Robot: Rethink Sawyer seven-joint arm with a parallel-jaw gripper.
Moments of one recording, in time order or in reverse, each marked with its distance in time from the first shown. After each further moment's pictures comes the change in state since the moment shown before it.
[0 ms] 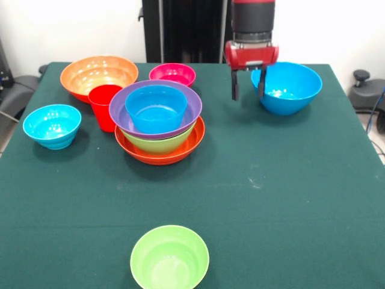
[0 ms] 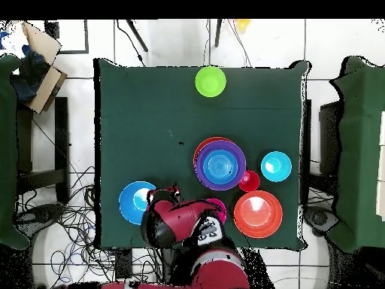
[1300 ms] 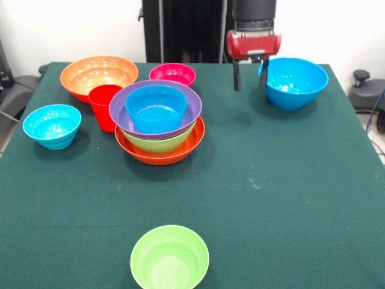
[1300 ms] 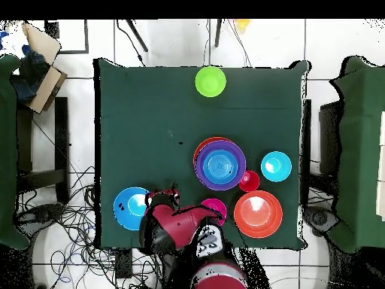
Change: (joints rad) arm -0.016 -0.100 0.011 0.064 0.000 0.002 0.000
